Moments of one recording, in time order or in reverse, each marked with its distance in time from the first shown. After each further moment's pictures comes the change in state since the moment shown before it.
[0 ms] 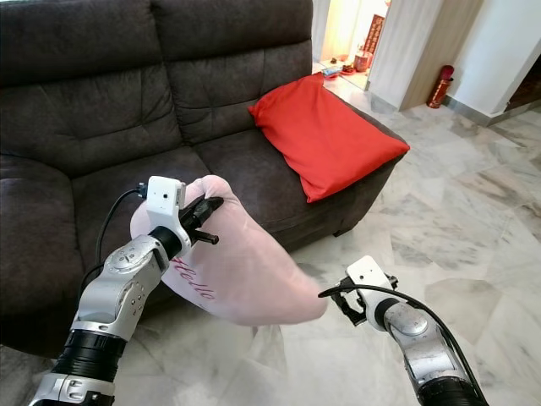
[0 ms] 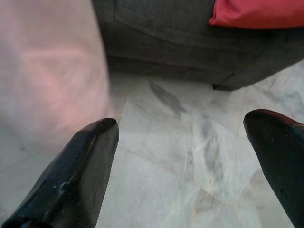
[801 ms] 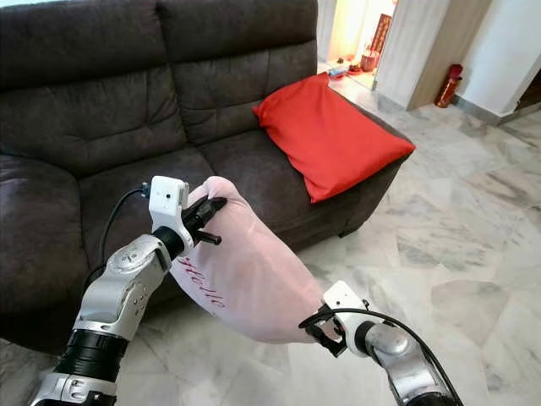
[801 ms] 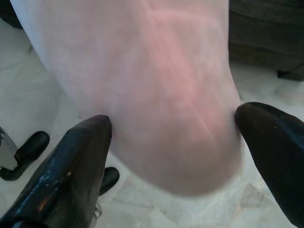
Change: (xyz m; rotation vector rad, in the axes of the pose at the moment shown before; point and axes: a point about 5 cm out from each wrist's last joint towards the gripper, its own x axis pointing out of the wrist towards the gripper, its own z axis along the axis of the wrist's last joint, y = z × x) left arm 0.001 -0.002 0.000 0.000 0.001 -0.014; right arm 0.004 0.048 -0.026 0.014 0.076 0.245
